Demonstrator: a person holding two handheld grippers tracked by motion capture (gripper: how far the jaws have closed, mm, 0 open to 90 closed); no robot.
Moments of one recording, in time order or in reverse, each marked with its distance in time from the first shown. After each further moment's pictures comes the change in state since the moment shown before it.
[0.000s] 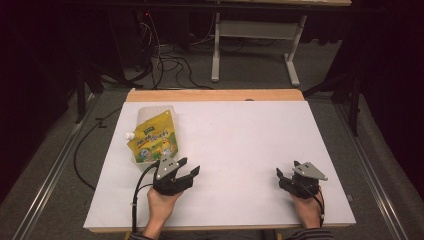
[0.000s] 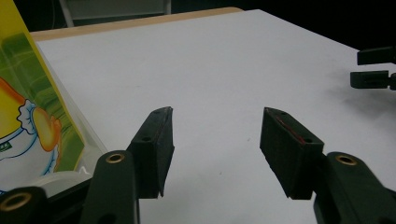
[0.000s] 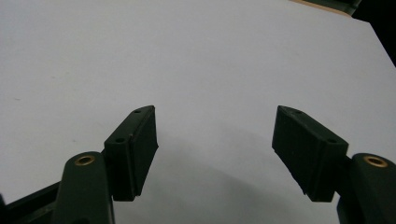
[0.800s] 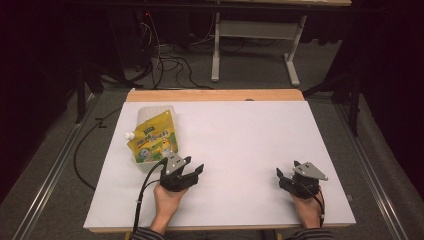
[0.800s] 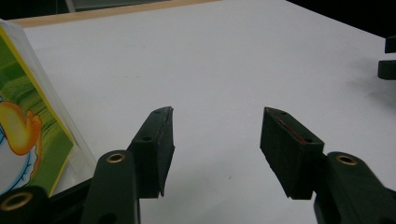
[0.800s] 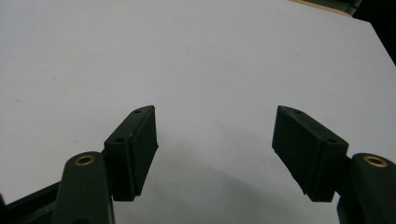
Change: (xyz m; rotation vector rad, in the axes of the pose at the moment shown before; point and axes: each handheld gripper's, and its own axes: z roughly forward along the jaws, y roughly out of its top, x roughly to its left) left arm 0.000 -0.004 0.024 0.039 0.023 0.003; right arm 0.000 0.000 0.000 -0.005 0.000 0.003
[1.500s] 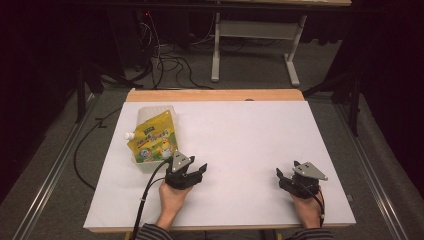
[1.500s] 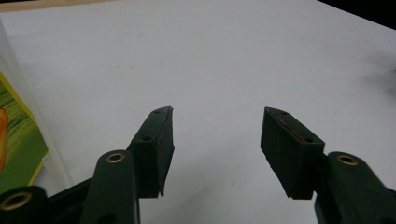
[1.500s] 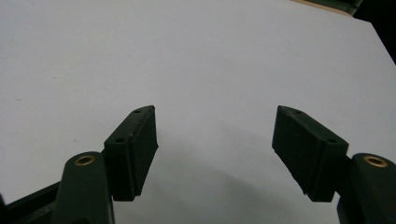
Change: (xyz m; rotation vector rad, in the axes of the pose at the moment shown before) left arm 0.000 -0.005 0.022 0.023 -0.003 -0.024; right arm 0.000 0.000 0.000 0.003 0.004 0.002
